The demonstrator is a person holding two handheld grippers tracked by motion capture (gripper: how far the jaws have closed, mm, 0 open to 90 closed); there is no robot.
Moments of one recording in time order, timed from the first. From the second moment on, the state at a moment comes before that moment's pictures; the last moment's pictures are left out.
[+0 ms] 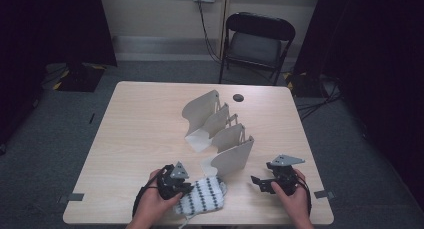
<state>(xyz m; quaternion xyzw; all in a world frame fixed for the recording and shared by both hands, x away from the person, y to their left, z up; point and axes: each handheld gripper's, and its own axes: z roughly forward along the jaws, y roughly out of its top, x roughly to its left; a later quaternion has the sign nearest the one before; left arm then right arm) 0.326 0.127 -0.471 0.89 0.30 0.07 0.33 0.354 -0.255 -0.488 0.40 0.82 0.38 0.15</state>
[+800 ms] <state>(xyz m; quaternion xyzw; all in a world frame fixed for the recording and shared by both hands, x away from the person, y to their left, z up) 0.329 0.147 -0.472 0.86 0.30 0.07 0.41 0.356 -0.264 -0.499 0.40 0.82 0.36 0.17</state>
